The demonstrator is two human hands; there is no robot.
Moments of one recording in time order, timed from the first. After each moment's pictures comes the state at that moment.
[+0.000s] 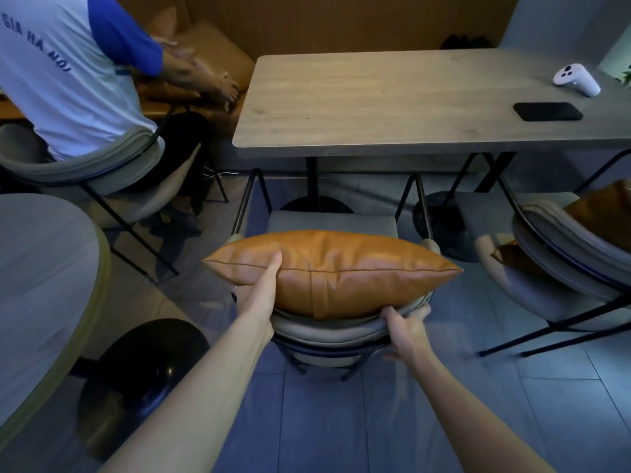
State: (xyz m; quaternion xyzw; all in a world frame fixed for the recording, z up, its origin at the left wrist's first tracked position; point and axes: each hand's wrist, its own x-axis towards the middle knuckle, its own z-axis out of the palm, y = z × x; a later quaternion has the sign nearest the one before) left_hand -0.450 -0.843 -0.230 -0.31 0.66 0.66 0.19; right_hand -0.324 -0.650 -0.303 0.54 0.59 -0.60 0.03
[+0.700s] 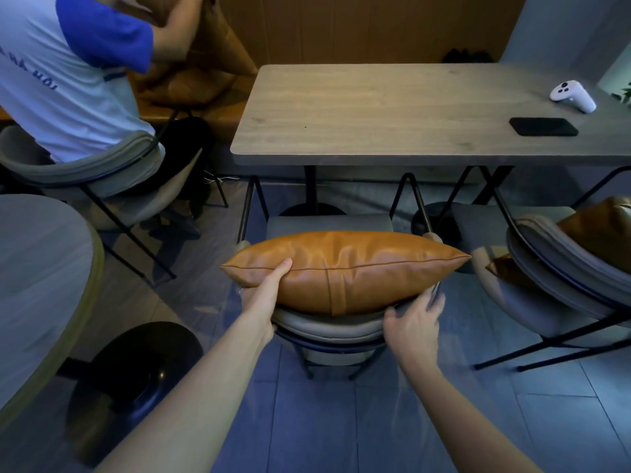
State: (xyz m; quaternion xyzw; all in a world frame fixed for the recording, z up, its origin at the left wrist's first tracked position) left_hand -0.450 -0.820 -0.228 -0.30 0.64 0.67 0.24; right_hand -0.323 -0.628 -0.294 0.49 0.79 -0.37 -0.06
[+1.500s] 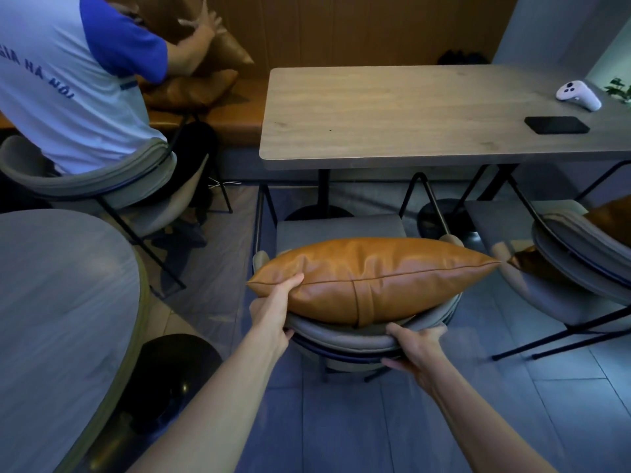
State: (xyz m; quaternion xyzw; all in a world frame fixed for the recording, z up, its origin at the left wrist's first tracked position) left_hand -0.494 -0.908 -0.232 -0.31 0.59 0.69 0.29; right_hand -0.357 -0.716 -0.303 0.59 0.50 -0.64 -0.02
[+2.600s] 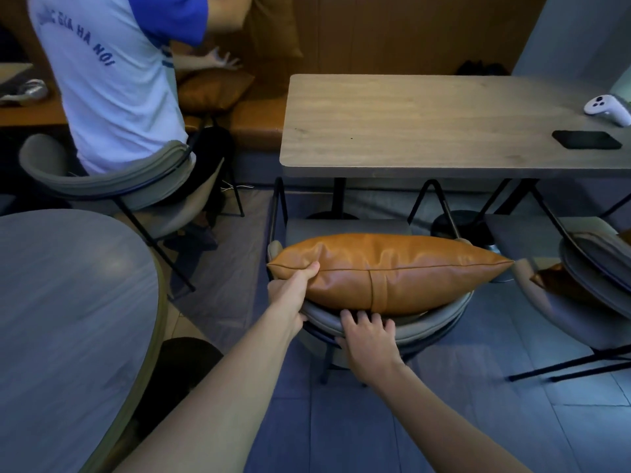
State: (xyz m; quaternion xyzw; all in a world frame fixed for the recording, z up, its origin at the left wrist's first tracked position) left_hand -0.544 -0.898 -0.227 -0.24 0.61 0.69 0.29; right_hand -0.426 -0.797 -0.291 0.14 0.98 -0.03 0.14
